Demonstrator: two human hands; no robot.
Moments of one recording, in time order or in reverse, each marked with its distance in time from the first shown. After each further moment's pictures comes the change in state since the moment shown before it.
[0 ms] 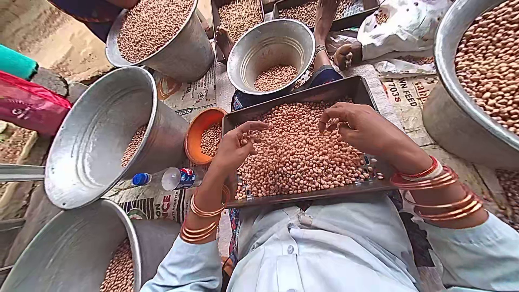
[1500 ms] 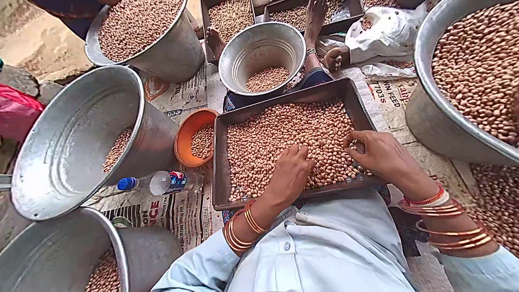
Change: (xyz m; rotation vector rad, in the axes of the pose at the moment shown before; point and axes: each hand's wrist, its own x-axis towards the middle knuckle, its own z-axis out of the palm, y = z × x) left_hand -0.007 0.023 0.138 0.751 -0.106 0.421; right_hand -0.067 0.031 0.023 -0.228 0.130 0.302
